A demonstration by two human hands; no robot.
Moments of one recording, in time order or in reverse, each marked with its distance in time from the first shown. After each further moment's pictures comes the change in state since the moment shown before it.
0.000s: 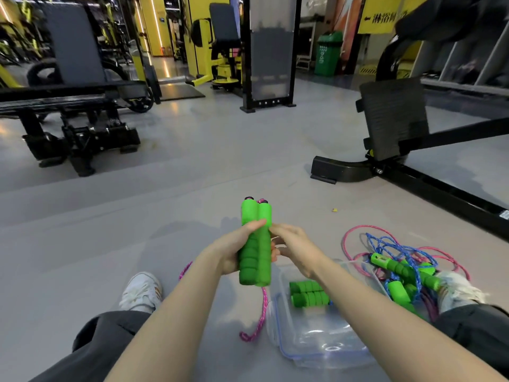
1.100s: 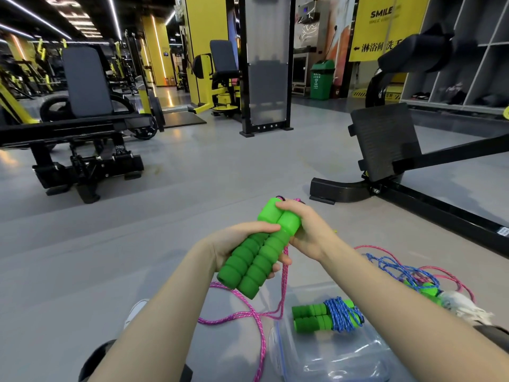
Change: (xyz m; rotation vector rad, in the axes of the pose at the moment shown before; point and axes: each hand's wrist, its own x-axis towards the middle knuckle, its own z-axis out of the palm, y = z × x) left_hand -0.058 0.062 0.033 0.249 -0.301 -0.058; right_hand -0.010 -0.094 -0.004 0.241 -0.095 -0.010
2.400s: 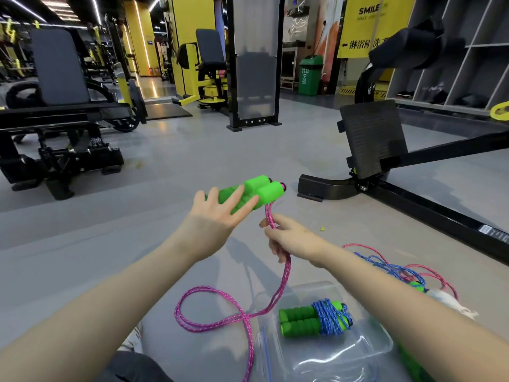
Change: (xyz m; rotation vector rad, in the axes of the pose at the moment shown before) left_hand 0.043 0.001 -0.070 2.319 1.036 1.054; right_hand 0.015 0.015 -0.024 -0.858 0.021 0.017
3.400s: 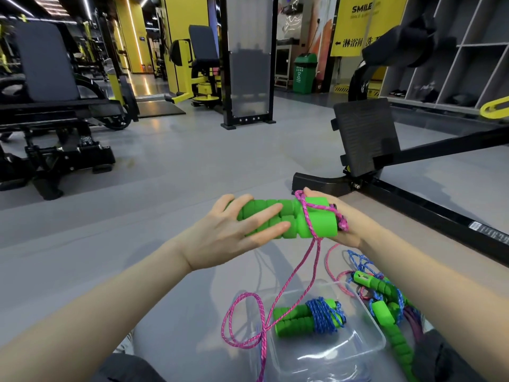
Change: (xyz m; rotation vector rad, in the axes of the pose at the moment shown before) left_hand 0.016 0.013 -0.025 -0.141 0.270 0.359; right_hand -0.017 0.015 -0.081 0.672 -0.120 -0.143
